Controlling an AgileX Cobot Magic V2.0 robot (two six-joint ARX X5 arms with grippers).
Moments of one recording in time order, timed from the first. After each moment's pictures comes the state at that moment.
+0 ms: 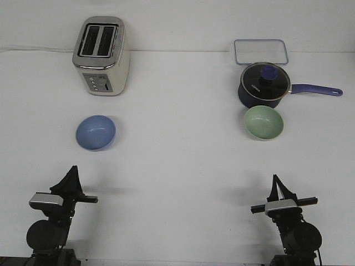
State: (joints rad) left arm -0.02 0.01 0.03 0.20 0.03 -0.04; right arm 0.04 0.00 0.01 -0.05 -0.05 -0.28
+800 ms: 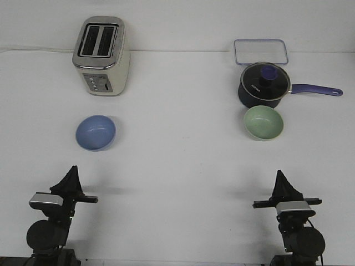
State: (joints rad) left arm -0.02 0.01 0.03 0.20 0.03 -0.04; right arm 0.04 0.00 0.01 0.09 -0.04 0.01
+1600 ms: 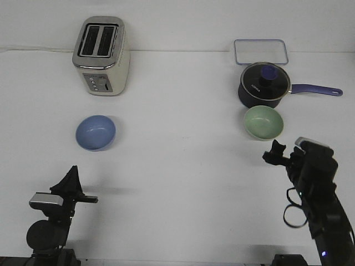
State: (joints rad) left arm -0.02 0.01 0.03 0.20 0.03 -0.04; right arm -0.01 0.87 0.80 -0.40 -0.02 0.38
